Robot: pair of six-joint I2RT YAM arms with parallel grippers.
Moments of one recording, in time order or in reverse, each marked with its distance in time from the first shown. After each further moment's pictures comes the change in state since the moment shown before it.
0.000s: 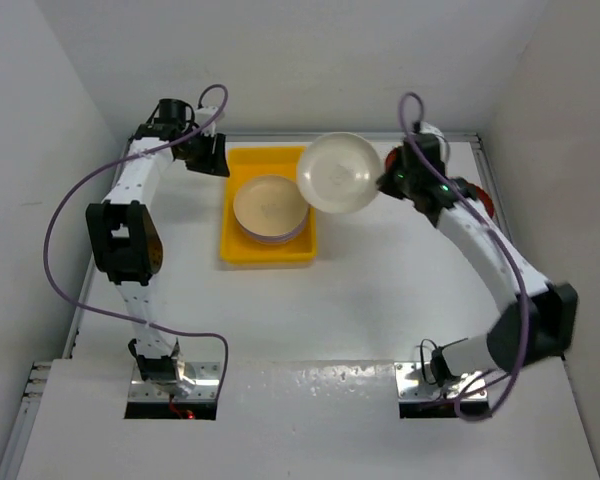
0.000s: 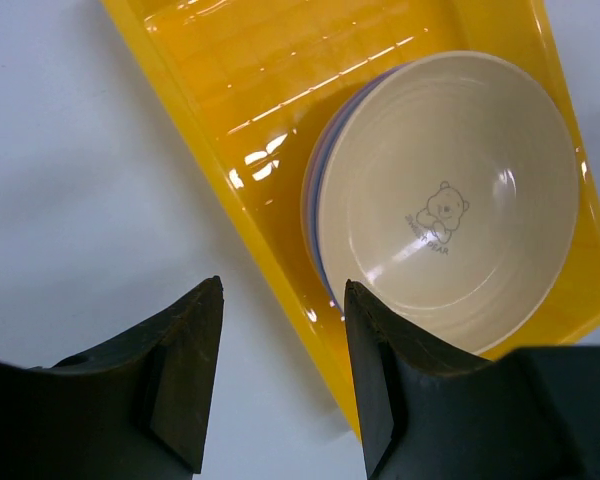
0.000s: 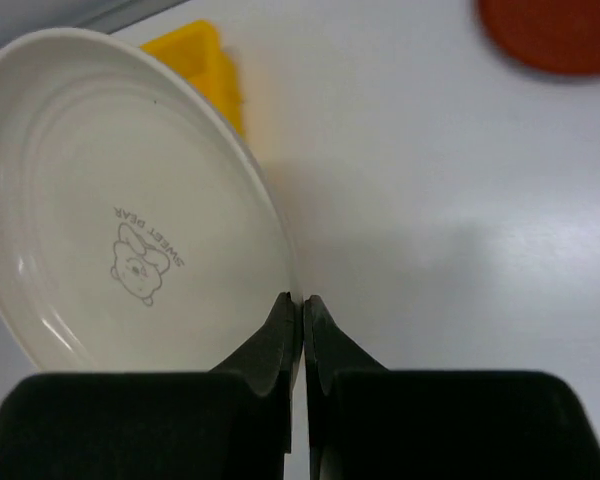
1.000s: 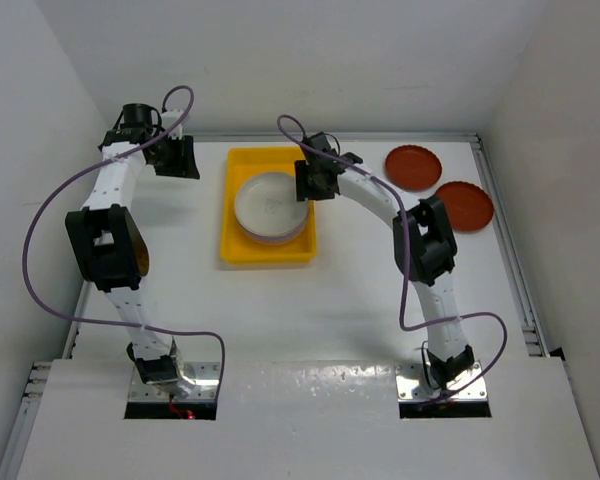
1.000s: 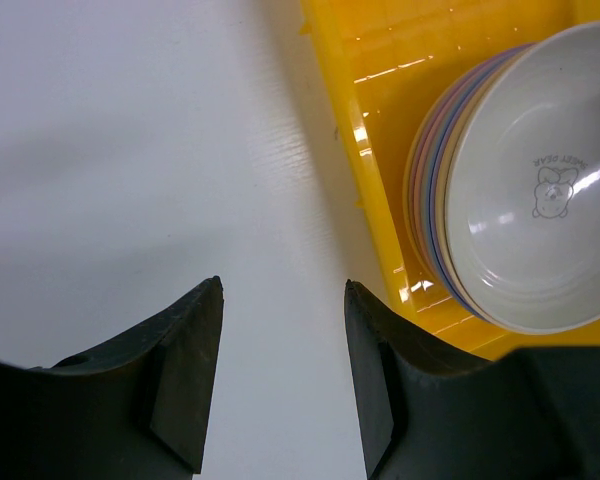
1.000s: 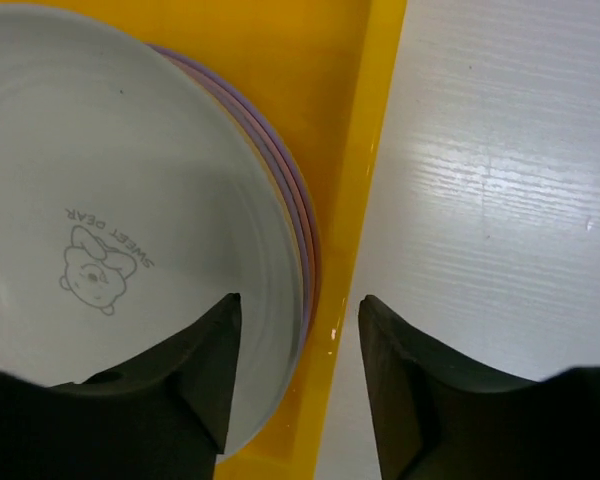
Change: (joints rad) left arm 0.148 -0.063 -0.069 -0.005 -0.039 0.015; right arm 0.271 0.882 0.681 -0.117 -0.062 -0.191
